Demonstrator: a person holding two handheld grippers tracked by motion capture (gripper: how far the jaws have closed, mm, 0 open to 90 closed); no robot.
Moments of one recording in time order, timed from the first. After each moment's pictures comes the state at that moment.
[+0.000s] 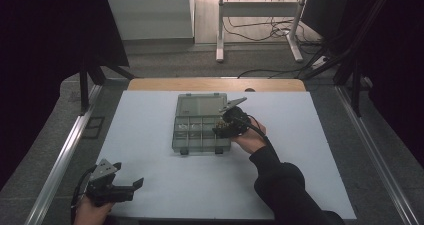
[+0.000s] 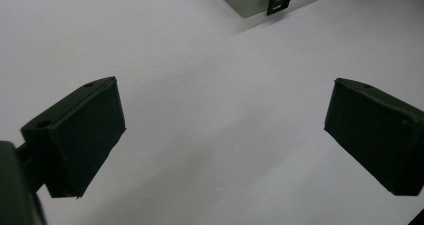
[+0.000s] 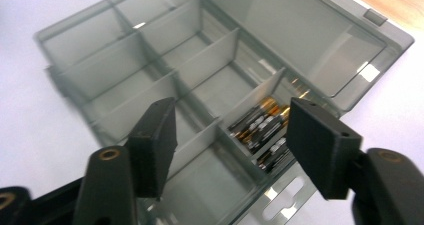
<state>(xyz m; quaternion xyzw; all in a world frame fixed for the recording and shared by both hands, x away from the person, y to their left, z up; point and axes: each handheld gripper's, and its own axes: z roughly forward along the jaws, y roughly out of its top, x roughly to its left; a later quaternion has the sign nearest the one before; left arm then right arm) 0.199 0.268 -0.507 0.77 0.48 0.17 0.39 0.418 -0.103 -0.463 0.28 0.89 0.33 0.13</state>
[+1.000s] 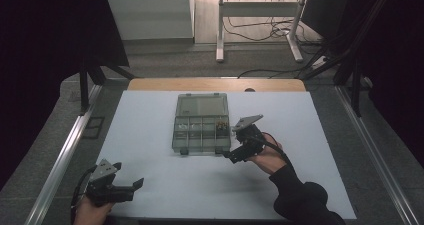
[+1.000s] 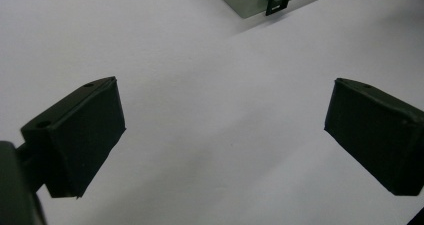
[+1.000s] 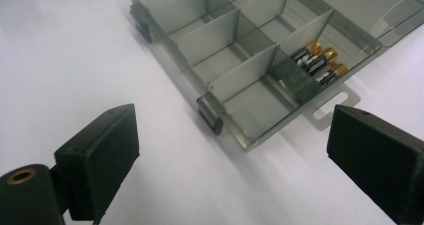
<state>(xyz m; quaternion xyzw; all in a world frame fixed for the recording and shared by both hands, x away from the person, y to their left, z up) 0.198 0.267 -0.507 0.77 0.48 0.18 0.39 0.360 -0.142 -0.459 0.24 0.90 0.34 0.10</state>
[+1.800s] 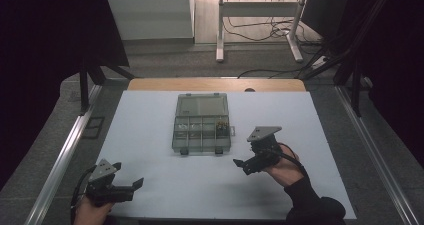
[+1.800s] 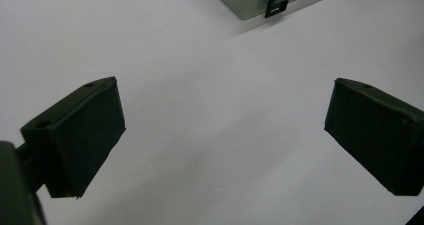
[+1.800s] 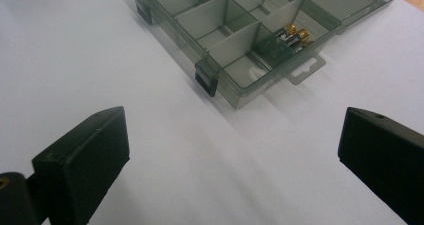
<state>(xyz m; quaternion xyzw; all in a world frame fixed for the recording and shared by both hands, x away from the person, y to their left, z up) 0.198 0.268 -0.507 0.77 0.48 0.18 0.39 0.323 -0.178 -0.448 0.25 0.89 0.35 0.14</state>
